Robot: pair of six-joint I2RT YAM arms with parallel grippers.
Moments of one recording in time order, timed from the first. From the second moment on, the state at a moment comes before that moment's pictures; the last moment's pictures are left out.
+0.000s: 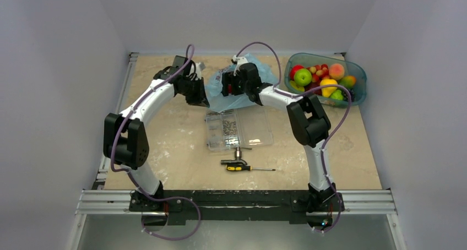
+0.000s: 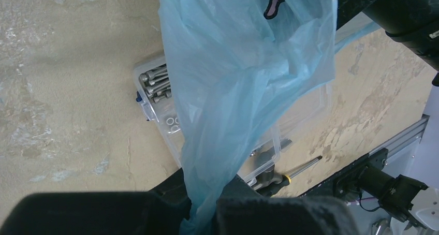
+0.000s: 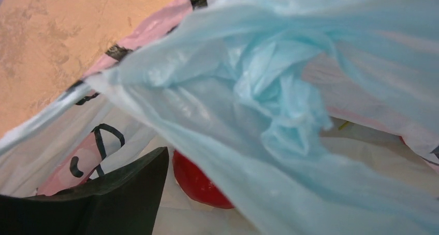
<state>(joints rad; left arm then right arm) -0.29 1.73 1.43 -0.73 0.37 -0.35 0.55 2.16 1.56 0.10 -0.11 0.30</state>
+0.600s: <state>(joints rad) -0.30 1.73 1.43 -0.73 0.37 -0.35 0.57 2.27 1.64 0.08 -0.09 0.28</state>
